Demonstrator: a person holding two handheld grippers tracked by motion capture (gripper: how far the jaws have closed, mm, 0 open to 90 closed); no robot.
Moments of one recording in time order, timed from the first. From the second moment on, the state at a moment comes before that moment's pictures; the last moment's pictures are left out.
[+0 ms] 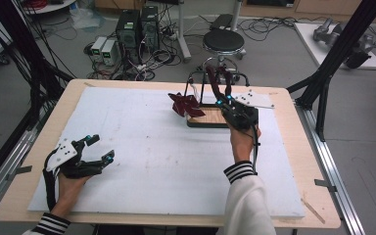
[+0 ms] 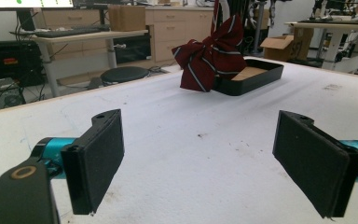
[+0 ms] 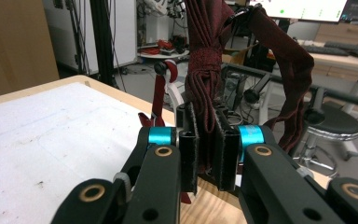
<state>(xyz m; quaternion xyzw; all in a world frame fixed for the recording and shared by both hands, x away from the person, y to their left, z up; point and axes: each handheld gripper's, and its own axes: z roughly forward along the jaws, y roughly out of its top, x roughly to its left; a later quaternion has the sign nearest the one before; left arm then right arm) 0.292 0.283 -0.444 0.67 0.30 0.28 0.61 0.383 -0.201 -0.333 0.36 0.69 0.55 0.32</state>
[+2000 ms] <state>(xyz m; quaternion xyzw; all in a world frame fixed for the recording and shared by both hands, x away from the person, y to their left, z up) 0.286 0.290 -0.454 0.64 0.30 0.29 0.64 0.435 -0.205 -0.386 0.43 0.71 0.50 0.24</state>
